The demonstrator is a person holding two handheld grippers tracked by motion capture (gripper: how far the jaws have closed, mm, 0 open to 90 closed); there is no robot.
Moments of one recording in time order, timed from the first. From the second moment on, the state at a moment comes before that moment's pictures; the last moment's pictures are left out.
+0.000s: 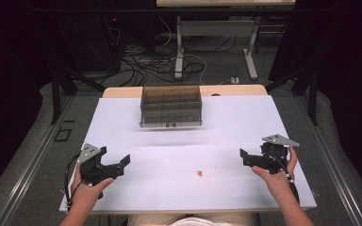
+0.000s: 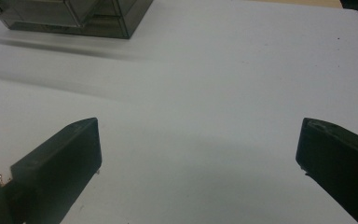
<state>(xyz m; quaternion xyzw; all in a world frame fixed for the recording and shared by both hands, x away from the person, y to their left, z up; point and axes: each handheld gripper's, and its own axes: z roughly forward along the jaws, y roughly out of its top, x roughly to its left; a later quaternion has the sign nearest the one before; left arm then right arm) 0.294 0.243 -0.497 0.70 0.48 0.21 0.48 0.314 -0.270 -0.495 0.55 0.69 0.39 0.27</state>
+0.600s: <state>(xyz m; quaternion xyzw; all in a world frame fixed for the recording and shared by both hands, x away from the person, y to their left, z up) 0.291 0.241 -0.496 0.71 0.48 0.22 0.48 0.312 -0.253 -0.491 0.52 0.71 0.39 0.26</state>
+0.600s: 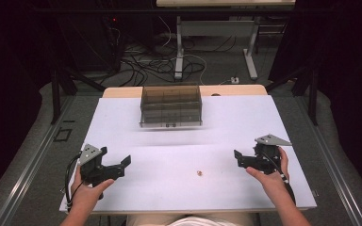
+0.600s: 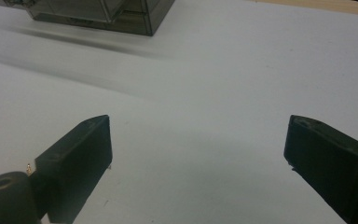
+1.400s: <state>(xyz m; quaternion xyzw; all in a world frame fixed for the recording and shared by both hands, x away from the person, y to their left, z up) 0.290 0.237 -0.496 0.71 0.48 0.22 0.47 0.322 -0.210 -0.490 0.50 0.76 0.36 0.19</state>
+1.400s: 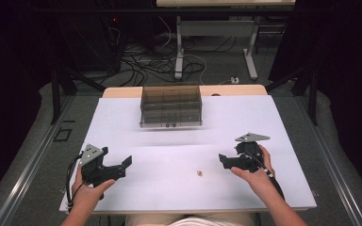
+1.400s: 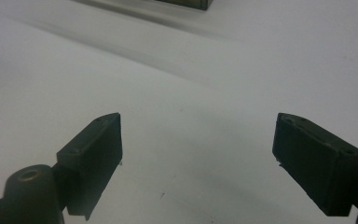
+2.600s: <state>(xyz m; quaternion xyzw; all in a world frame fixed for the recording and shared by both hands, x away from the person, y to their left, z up) 0.289 0.238 -0.495 0.71 0.48 0.22 0.47 0.343 -0.156 -0.495 0.51 0.78 0.35 0.03</state>
